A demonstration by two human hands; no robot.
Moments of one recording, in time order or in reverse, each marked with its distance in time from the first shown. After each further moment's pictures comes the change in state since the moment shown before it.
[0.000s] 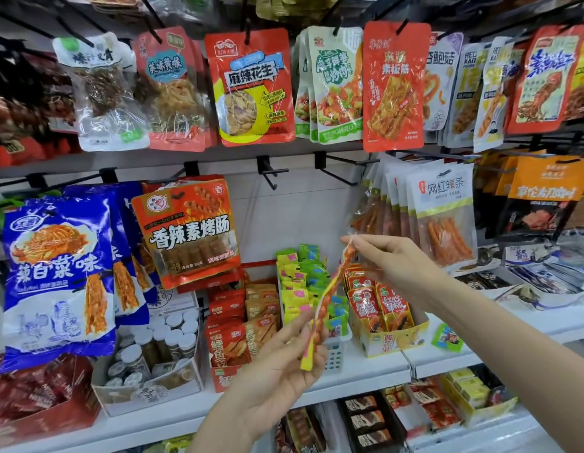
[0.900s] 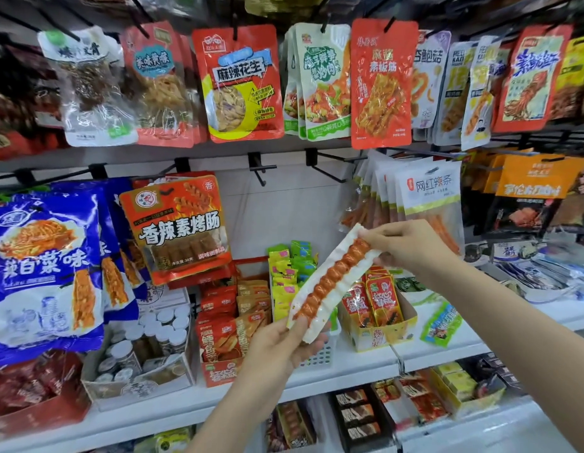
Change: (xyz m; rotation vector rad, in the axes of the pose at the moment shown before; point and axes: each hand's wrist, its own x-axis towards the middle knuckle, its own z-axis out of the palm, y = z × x) left_hand 0.012 -0.015 0.012 0.545 0.189 0.268; right_hand 0.003 -0.013 -0.034 -0.164 0.190 -0.006
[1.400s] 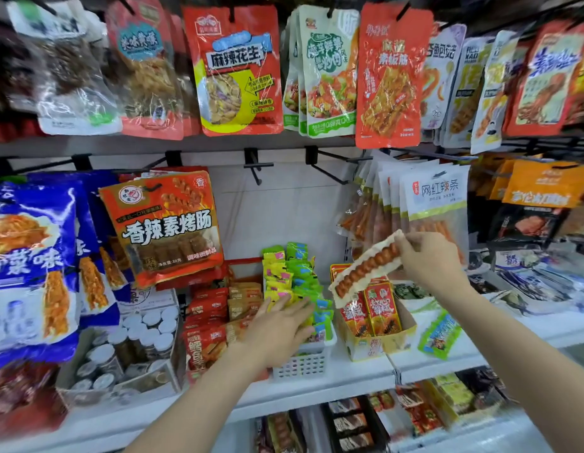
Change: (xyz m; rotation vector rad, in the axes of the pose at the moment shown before) left_hand 0.110 -0.022 -0.037 1.792 -0.266 0.250; right_hand 0.022 0.034 -0.015 -0.735 0.379 -0.125
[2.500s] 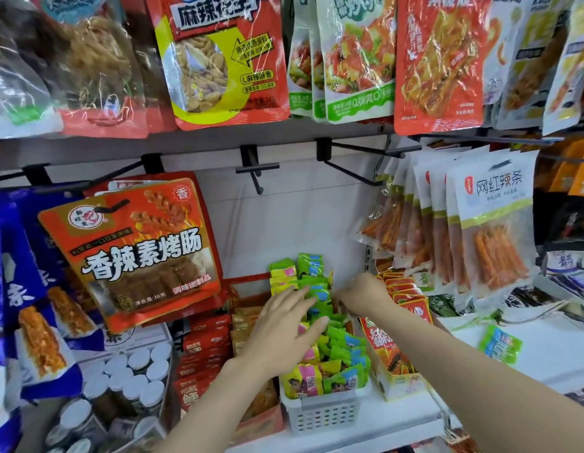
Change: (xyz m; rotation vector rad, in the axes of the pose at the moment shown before) left_hand 0.060 -0.055 0.004 -0.276 0.163 -0.009; right_hand 0.049 -0.019 0.172 -0.075 -0.543 0.207
